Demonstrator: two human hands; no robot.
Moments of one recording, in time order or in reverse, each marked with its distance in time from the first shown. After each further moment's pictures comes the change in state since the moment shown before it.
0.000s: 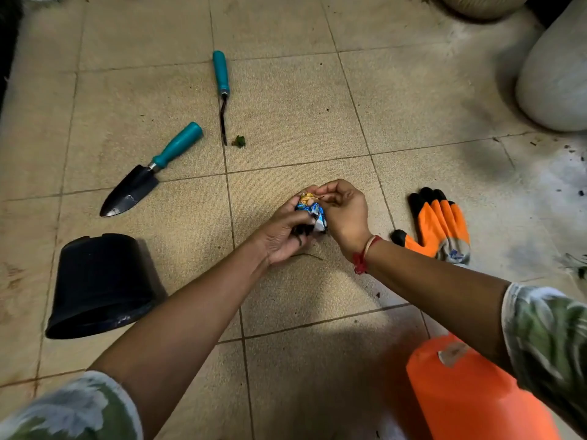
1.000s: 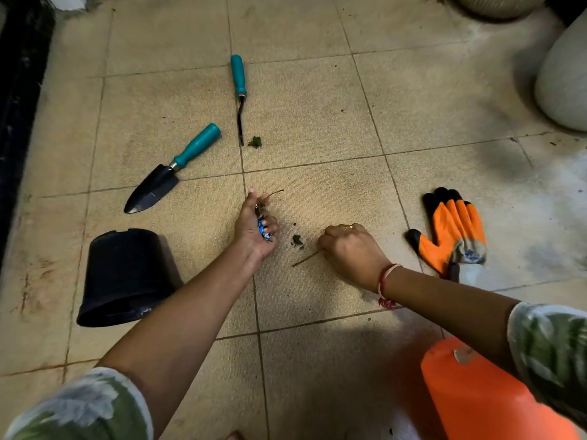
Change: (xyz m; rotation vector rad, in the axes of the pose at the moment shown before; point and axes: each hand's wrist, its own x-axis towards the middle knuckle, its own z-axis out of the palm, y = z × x) left_hand -0.015 0.013 -0.054 -0.356 0.640 0.051; right_hand -0.032 0.047 -0.020 -1.266 -0.493 -0.674
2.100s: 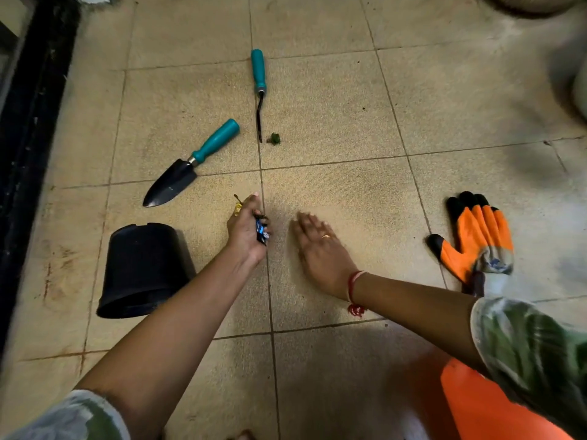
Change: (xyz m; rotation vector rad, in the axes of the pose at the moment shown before) left_hand -0.013 0.023 -0.017 0.032 0.123 0.115; right_hand 0.035 -0.059 0.019 0.188 -0.110 0.064
